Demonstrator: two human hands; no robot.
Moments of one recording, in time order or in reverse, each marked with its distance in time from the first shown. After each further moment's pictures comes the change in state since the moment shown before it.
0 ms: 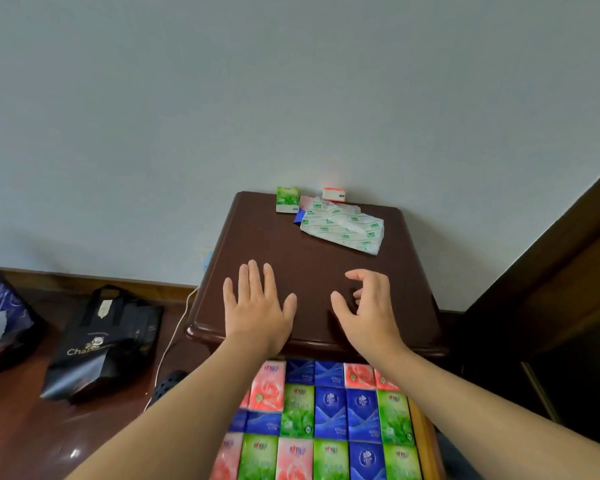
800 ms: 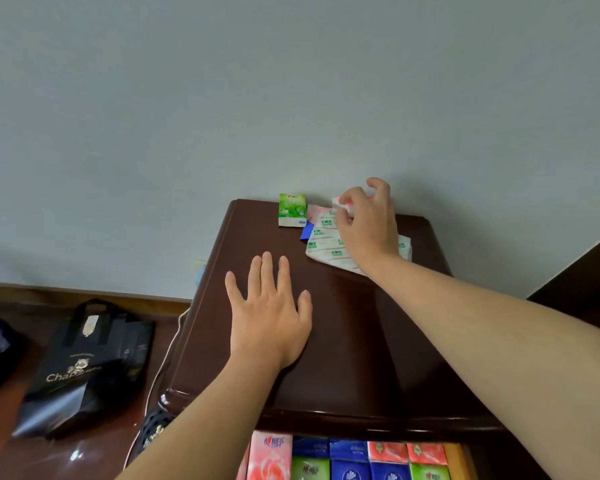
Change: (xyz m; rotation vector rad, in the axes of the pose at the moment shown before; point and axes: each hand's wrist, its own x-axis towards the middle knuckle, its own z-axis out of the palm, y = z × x) left_hand 0.078 0.010 0.001 -0.026 0.095 0.060; right_hand 0.217 -0.011 0.047 -0.332 0.162 -0.106
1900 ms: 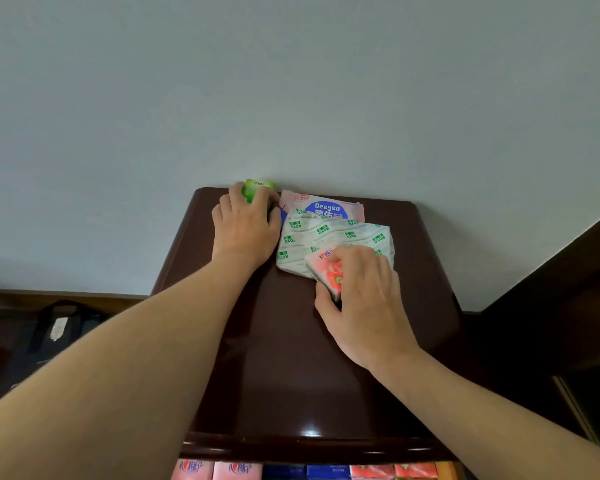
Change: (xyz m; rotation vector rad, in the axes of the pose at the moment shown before) left_hand 0.147 0.007 0.001 -0.244 0.254 -0.008; right_hand -0.119 0.032 -0.024 -0.161 -0.061 -0.189
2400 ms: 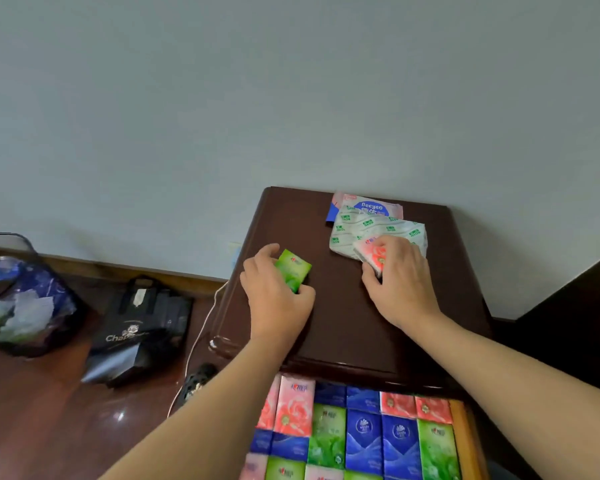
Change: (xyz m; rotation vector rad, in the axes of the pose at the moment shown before) left_hand -0.174 -0.012 -0.071 -0.470 0.134 -0.291; right_hand 0.003 -0.007 -0.011 0.095 -0.051 0.032
